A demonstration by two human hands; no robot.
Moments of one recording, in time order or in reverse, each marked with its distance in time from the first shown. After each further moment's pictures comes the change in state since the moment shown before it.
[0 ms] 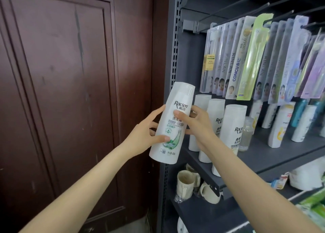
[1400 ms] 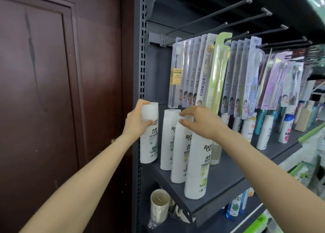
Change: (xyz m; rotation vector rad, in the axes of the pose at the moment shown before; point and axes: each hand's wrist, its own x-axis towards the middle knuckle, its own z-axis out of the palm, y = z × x) left_hand 0.149 -0.005 0.038 0.157 0.331 0.089; right_hand 0.046 -0.046 -0.105 -1.254 -0.078 -0.205
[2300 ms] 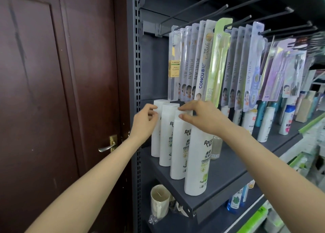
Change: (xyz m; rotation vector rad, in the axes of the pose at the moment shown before) left_hand -0.007 -0.001 0.038 -0.087 -0.001 -0.010; right_hand 0.003 0.011 0.004 0.075 -0.004 -0.013
